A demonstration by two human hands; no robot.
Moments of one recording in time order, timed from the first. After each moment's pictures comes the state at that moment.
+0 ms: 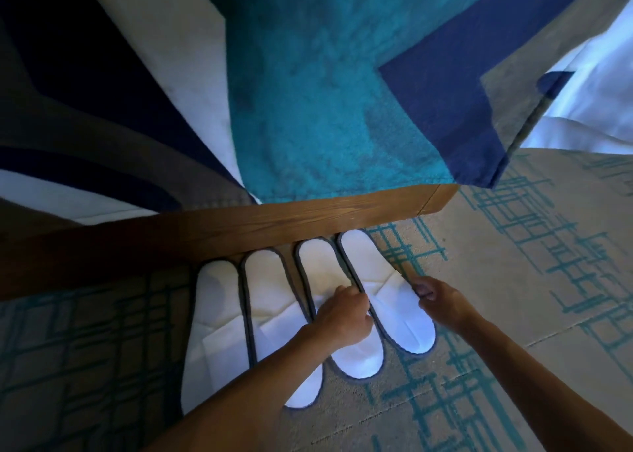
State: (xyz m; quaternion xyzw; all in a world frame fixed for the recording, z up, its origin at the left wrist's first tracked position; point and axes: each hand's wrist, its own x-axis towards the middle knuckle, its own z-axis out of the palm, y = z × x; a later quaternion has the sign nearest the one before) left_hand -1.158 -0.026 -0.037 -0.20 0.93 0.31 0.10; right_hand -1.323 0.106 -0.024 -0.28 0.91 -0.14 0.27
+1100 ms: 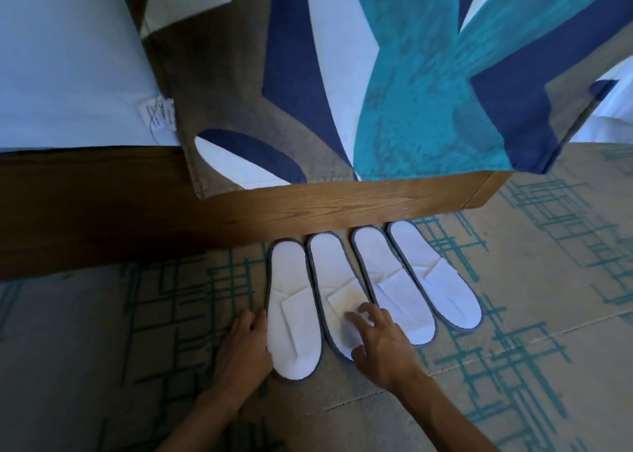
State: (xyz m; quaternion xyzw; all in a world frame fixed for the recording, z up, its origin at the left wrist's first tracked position) left_hand -0.893 -0.083 -0.054 -0.46 0.85 0.25 0.05; right_hand -1.087 0.065 -0.030 -0.51 0.84 -0.06 0.17
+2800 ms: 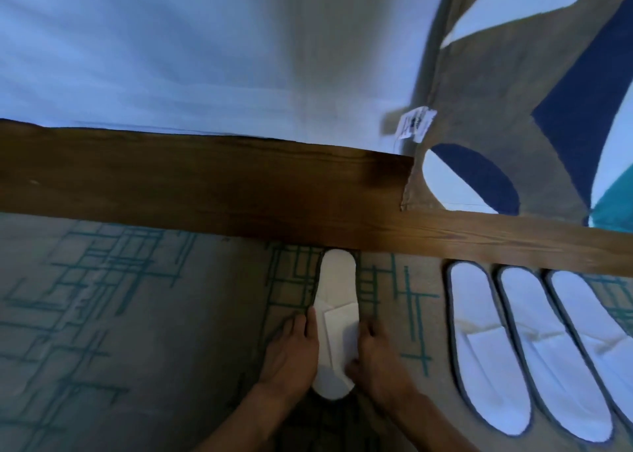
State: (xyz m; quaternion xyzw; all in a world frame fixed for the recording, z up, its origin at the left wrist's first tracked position) left_hand -0.793 -0.126 -0.044 -0.53 0.82 0.17 0.12; right_hand -0.936 -0.077 -0.030 -0.56 0.76 -0.04 0.33
